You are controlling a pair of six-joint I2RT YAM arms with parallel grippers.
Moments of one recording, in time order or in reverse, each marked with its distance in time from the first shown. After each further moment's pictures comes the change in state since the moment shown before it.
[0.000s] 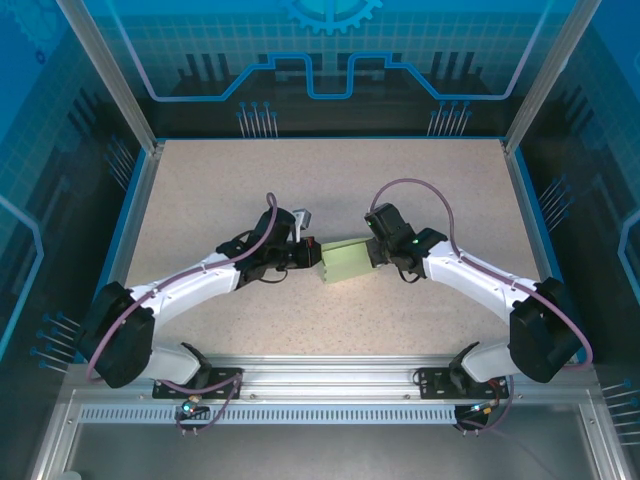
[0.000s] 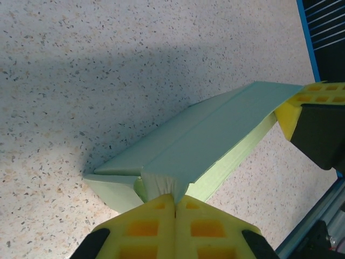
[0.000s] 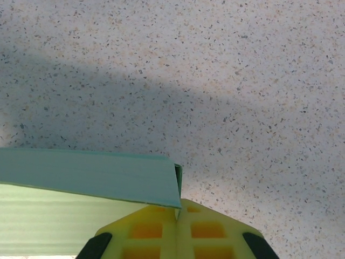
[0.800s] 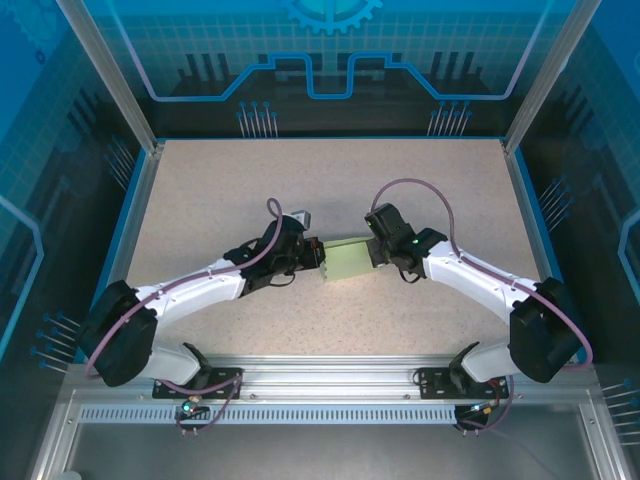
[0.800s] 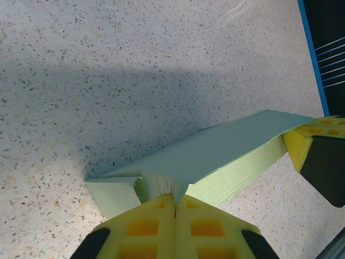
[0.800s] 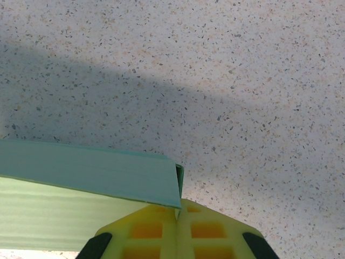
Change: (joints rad) left arm -0.074 0.006 -0.037 0.094 -0.182 -0.115; right arm 0.000 0.000 0.000 -0.006 0.016 0.003
